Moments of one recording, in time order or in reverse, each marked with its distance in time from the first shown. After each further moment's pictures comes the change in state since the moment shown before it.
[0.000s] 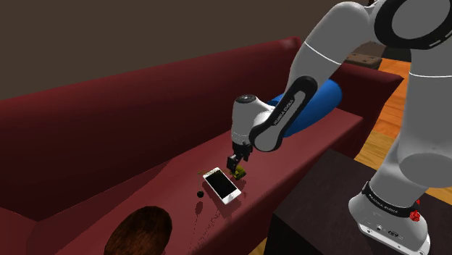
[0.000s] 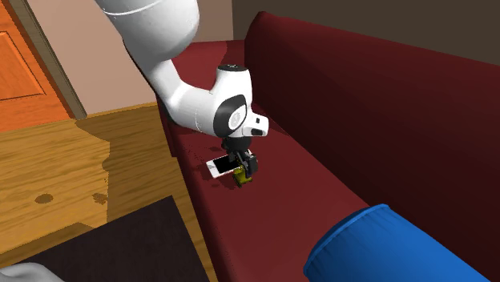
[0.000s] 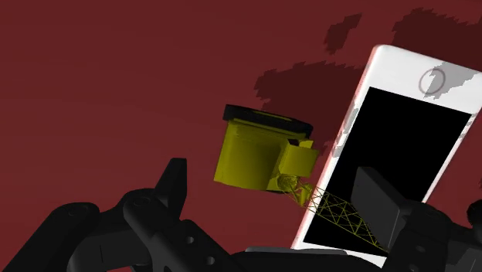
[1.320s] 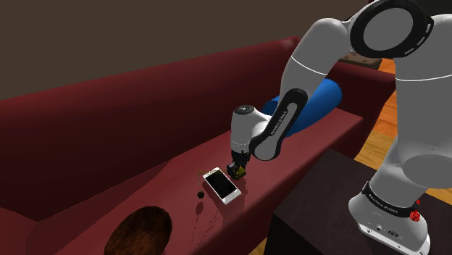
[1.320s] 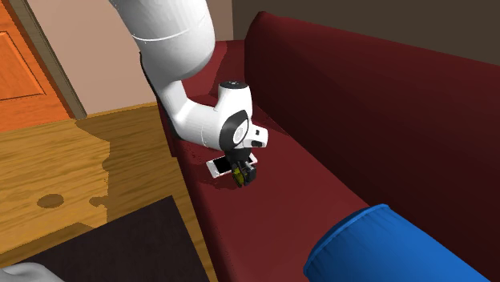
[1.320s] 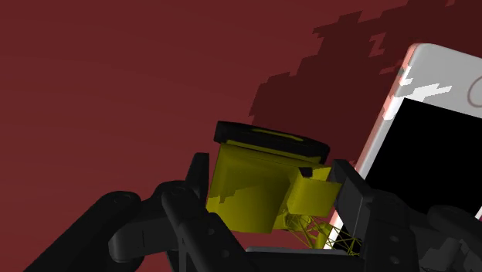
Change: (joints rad) arm 0.049 0.120 -0.058 0.035 -0.069 0.083 0.054
